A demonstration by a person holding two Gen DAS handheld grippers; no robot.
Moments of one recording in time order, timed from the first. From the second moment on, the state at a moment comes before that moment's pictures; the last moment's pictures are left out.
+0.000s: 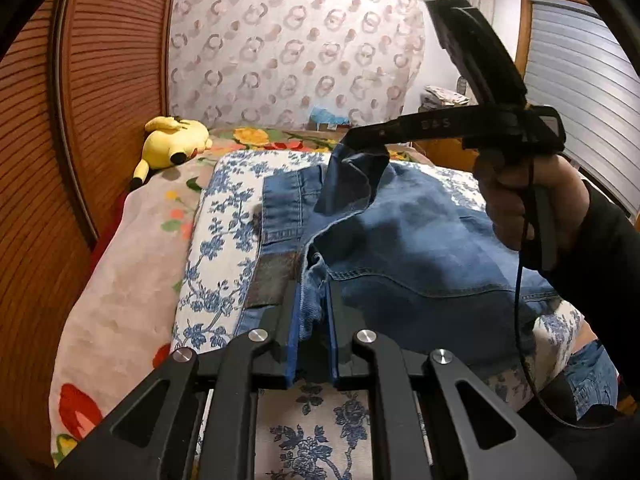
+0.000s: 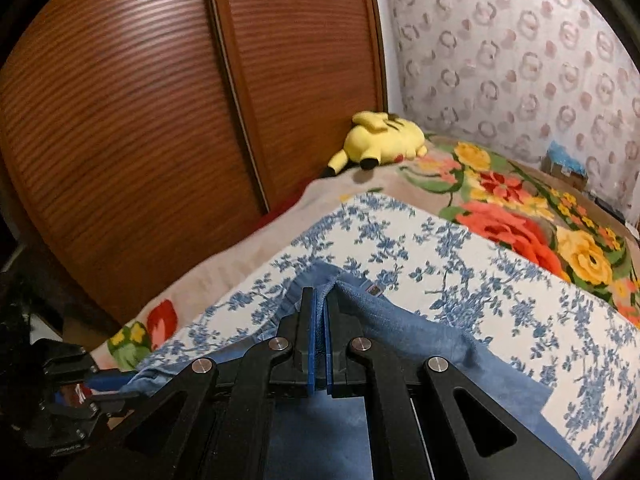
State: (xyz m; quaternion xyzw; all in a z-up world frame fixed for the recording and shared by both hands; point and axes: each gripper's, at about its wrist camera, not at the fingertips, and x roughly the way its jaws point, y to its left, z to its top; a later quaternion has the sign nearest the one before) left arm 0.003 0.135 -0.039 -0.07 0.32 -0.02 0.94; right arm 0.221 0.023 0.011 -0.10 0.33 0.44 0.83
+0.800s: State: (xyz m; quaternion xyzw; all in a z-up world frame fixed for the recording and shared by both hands) left arm 0.003 0.139 -0.050 -0.07 0.34 0.00 0.94; right arm 0.224 0.072 -0.002 -0.08 0.34 0.42 0.84
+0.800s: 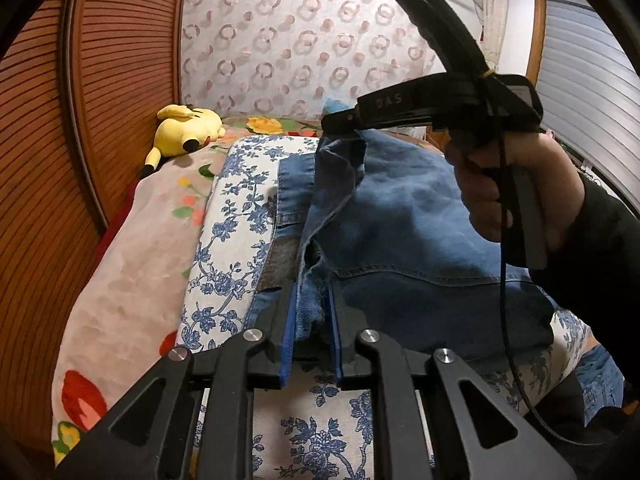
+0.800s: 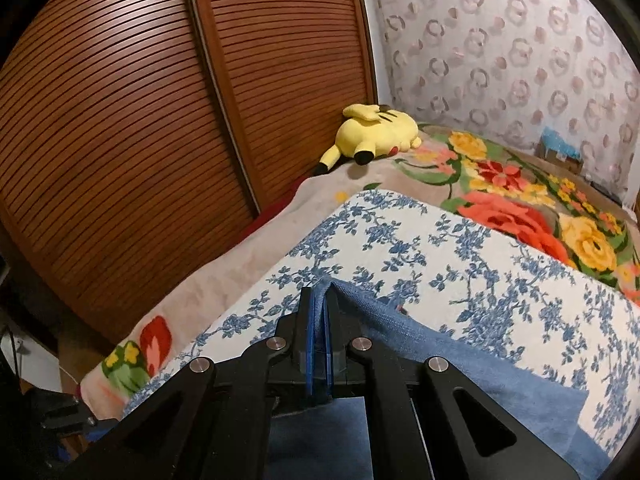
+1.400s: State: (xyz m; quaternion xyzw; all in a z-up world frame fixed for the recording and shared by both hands) left arm 0.010 0.149 -0.060 -0.07 0.35 0.03 0.93; right arm 0.211 0.028 0.021 -0.05 0.31 0.42 0.85
